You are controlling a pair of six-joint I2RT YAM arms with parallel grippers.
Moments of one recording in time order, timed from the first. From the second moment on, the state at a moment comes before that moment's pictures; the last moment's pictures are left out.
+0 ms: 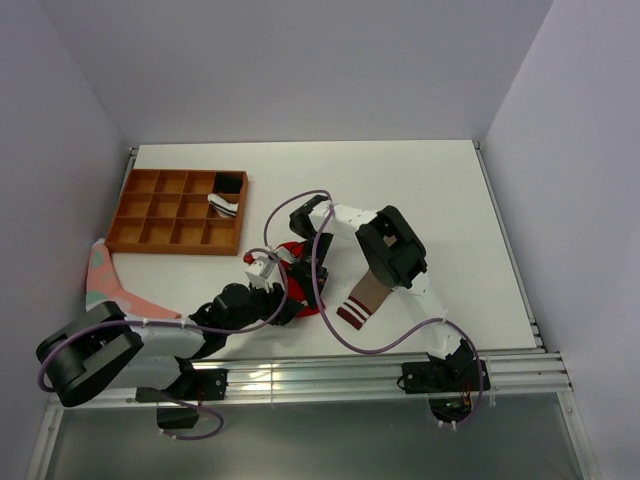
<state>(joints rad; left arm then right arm) -0.87 1.24 0.13 0.77 0.04 -0.62 0.72 2.38 1.79 -1.35 -0.81 -0.69</state>
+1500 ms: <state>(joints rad) -0.90 1.50 0.31 0.66 0.09 -0.85 0.62 1.99 1.37 -0.91 -0.65 -0.42</state>
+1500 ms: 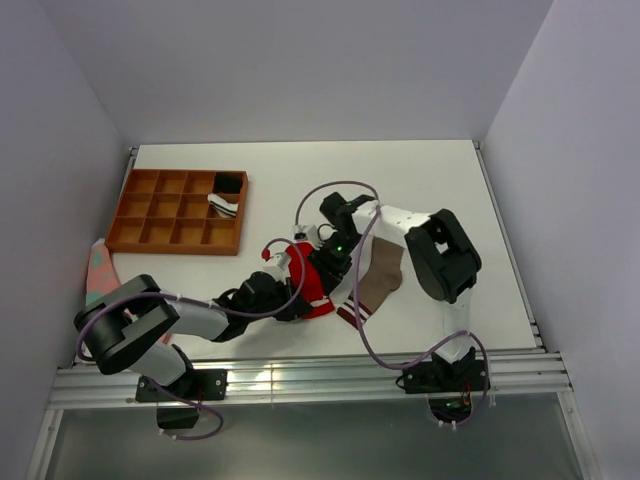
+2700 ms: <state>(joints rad) -0.72 1.54 0.53 0.06 0.54 -0.90 1.01 1.20 0.59 -0.24 -0.30 -0.69</state>
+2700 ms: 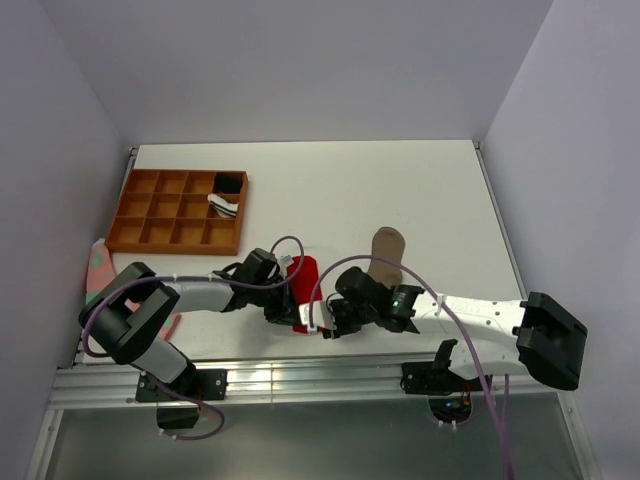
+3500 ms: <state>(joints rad) -0.69 1.58 0.55 0.05 0.62 -0.88 1.24 1.37 0.56 -0.07 -0.09 -0.73</state>
